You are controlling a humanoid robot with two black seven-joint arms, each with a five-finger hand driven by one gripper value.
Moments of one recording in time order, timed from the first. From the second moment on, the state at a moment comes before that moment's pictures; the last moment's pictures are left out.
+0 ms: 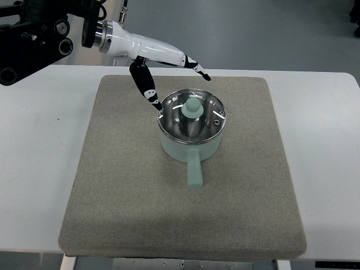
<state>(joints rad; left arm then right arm) -1.46 0.50 -0.12 -1.03 1.44 -0.50 -0.58 0.04 0.00 -0.05 0.15 0.03 -0.06 0.10</state>
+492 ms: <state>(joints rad) -1.50 0.49 -0.12 -1.03 1.65 -0.47 -0.61 0.04 0.00 -0.05 0.15 0.03 -0.06 0.10</state>
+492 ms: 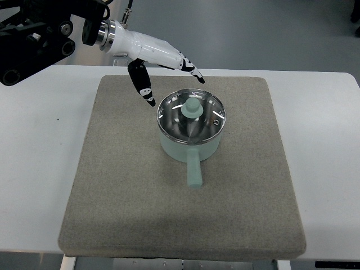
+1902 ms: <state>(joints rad) -1.52 0.34 -0.08 -0.96 1.77 -0.47 -0.61 0.04 0.00 -0.05 0.15 0.03 -0.06 0.10</state>
